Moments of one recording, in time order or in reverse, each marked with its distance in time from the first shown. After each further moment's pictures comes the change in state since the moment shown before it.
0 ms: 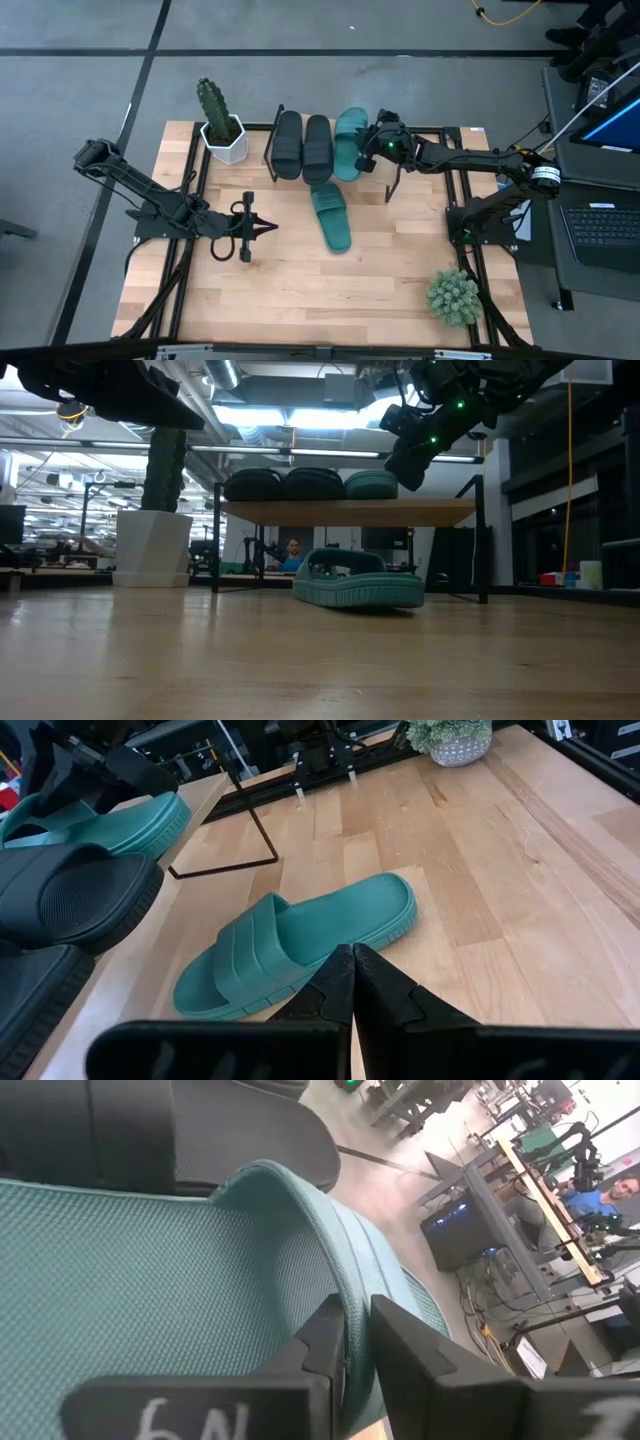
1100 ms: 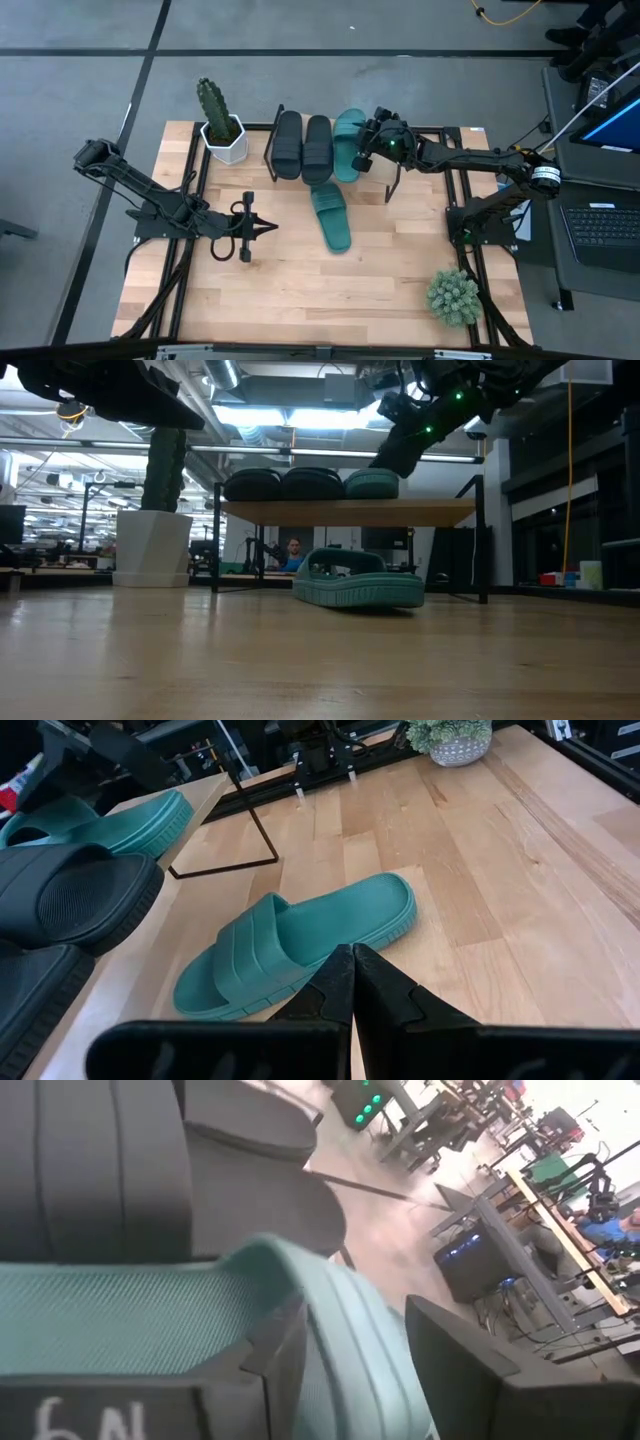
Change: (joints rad) left arm 0.000 0.000 0.000 0.000 0.000 -0.001; right arm 0.010 0.000 0.026 0.045 -0.071 0.012
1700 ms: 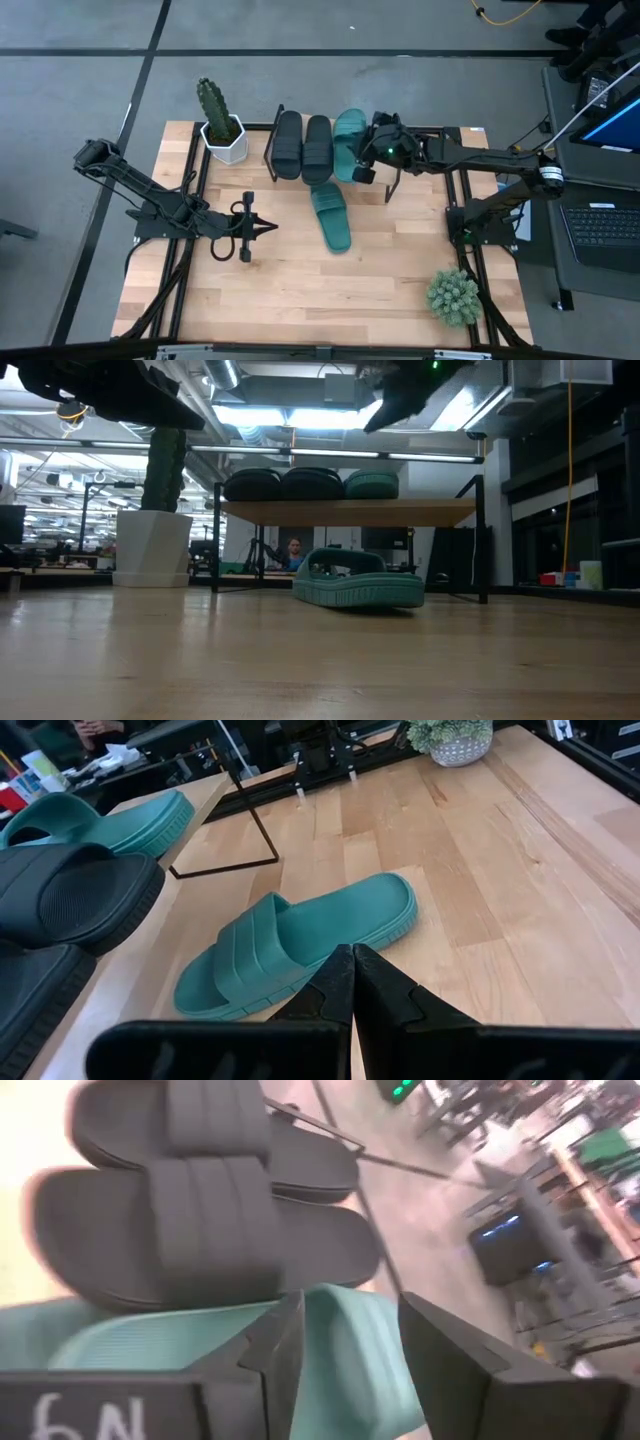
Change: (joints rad) left arm 0.000 0.000 0.000 -0.001 0.000 0.000; right arm 0.183 -0.024 0.308 -0.516 0.101 0.174
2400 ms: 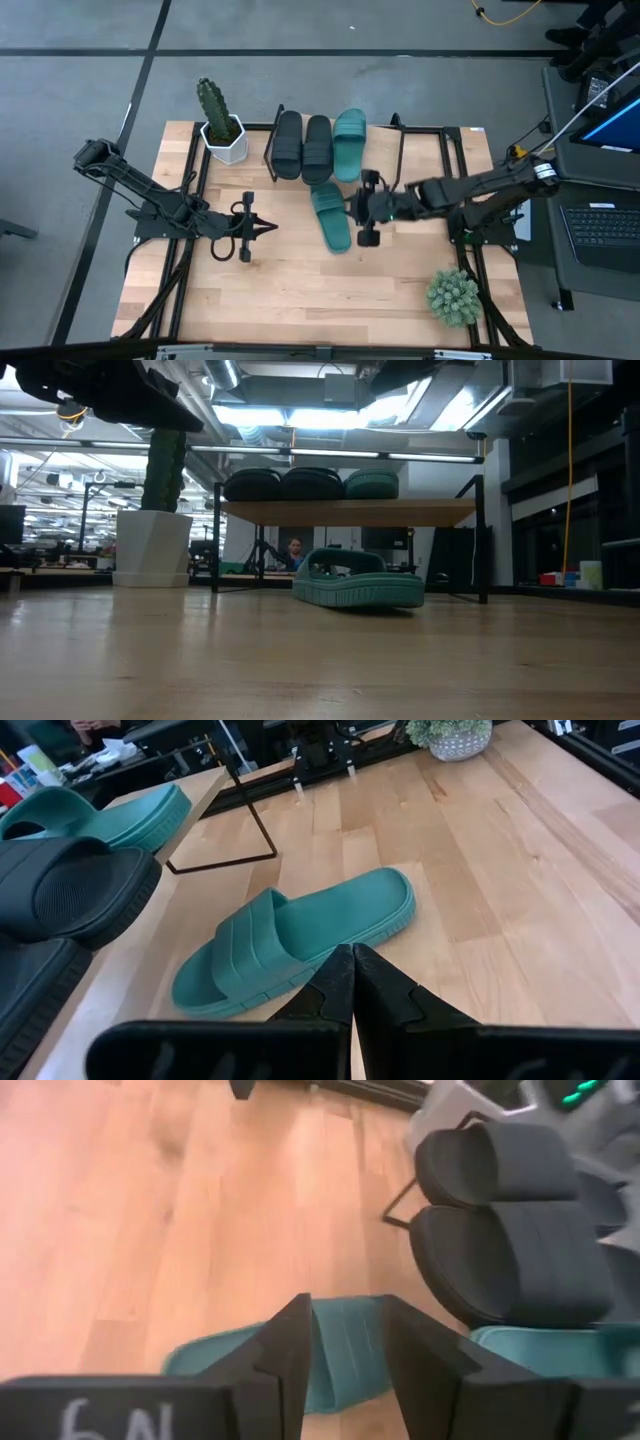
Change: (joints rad) left arm -0.002 0.000 0.000 -0.012 0.000 -0.009; right arm 0.423 0.055 0.048 -0.180 -0.033 0.326
